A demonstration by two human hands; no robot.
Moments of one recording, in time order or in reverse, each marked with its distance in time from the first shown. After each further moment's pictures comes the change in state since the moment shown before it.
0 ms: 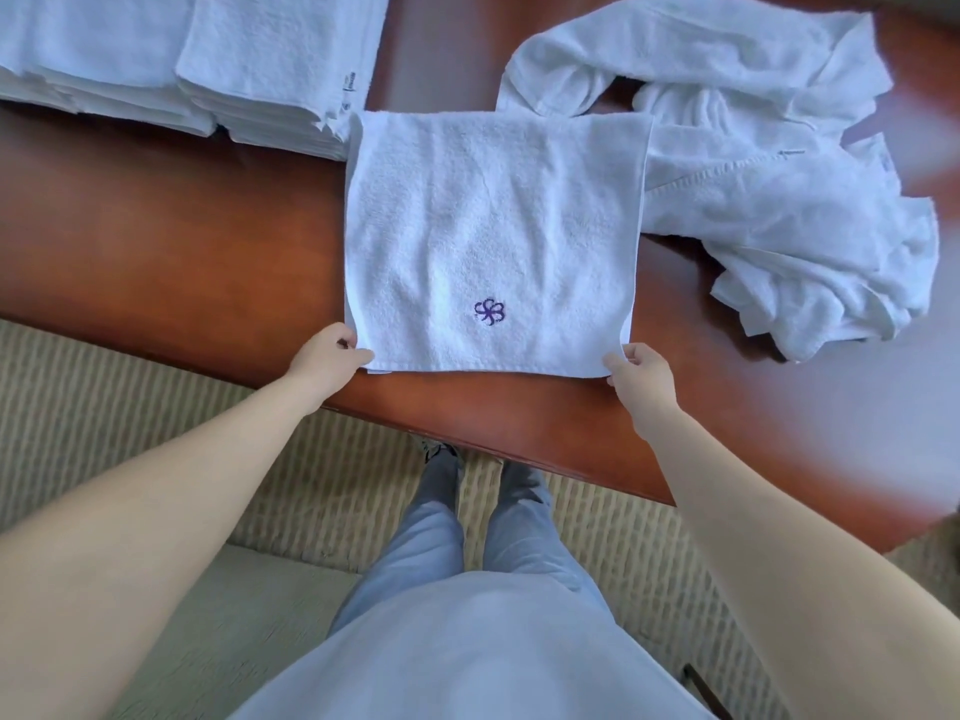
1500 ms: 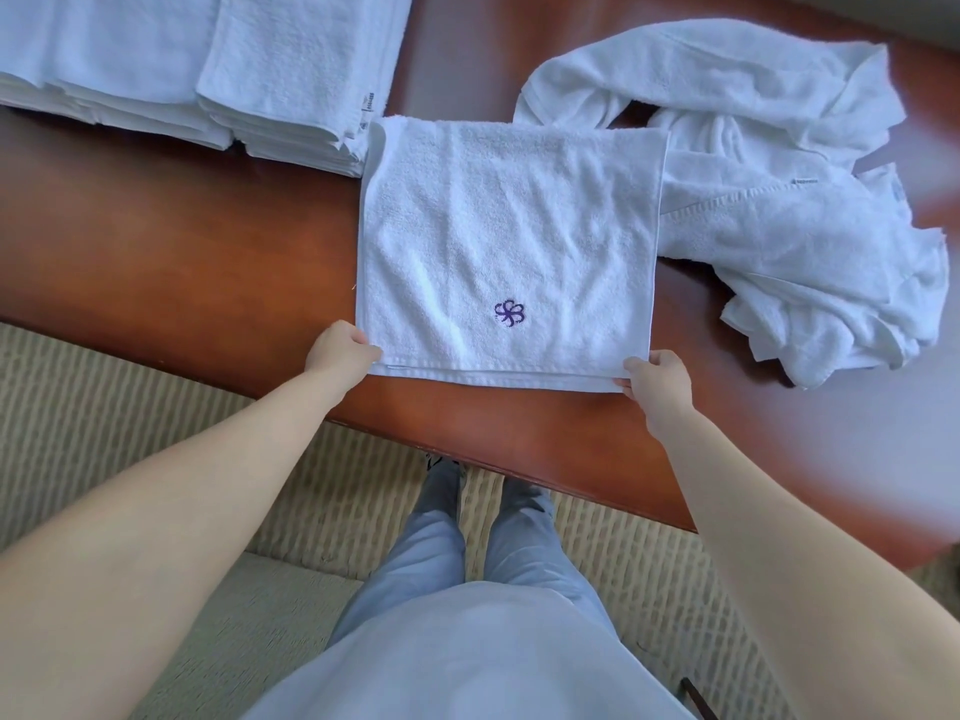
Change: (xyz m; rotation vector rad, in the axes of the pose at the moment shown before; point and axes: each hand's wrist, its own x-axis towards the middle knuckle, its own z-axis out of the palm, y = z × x) left_hand 0.016 0.030 -0.004 0.037 0.103 -0.084; right_hand 0.021 -0.022 -0.004 0.148 0.058 0.136
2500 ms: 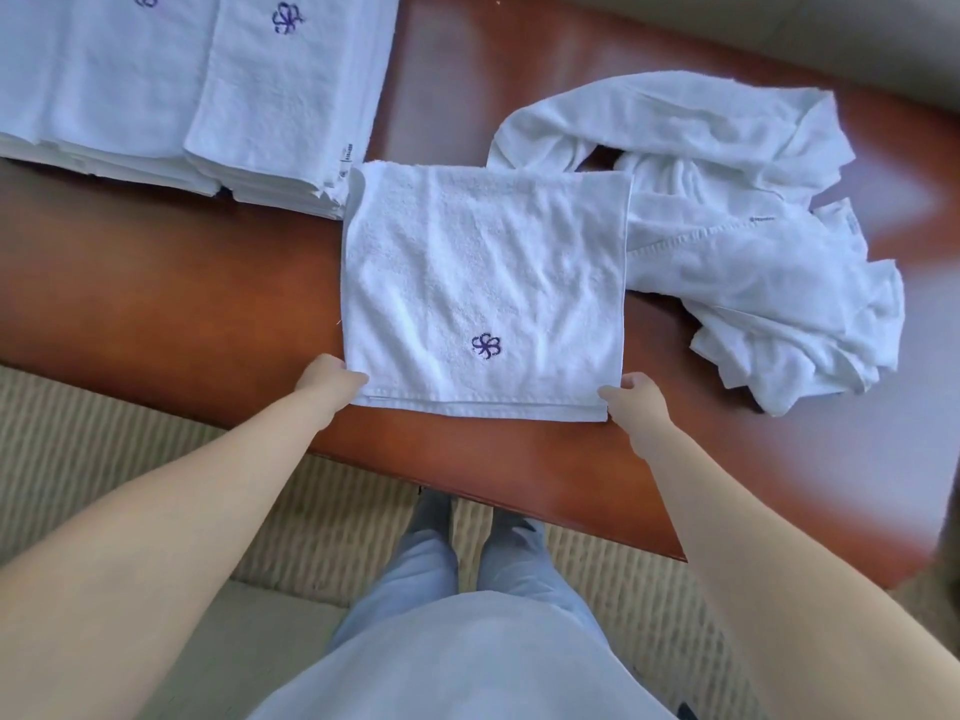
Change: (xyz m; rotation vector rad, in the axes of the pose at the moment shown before) left_hand 0.002 0.026 -0.004 0.029 -0.117 -0.171; right_hand 0.008 -0.019 -0.014 -0.226 -0.088 0.046
